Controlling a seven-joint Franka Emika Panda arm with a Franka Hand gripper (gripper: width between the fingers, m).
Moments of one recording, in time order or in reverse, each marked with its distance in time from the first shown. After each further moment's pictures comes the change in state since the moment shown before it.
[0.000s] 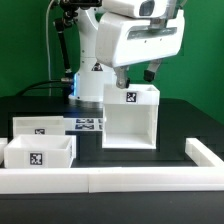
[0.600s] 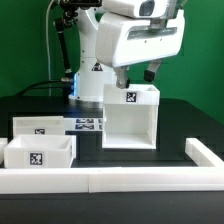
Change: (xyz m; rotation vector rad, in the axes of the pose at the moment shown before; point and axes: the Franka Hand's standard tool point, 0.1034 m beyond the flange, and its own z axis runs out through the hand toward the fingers) arm -0.001 -0.001 -0.001 0.001 0.003 0.027
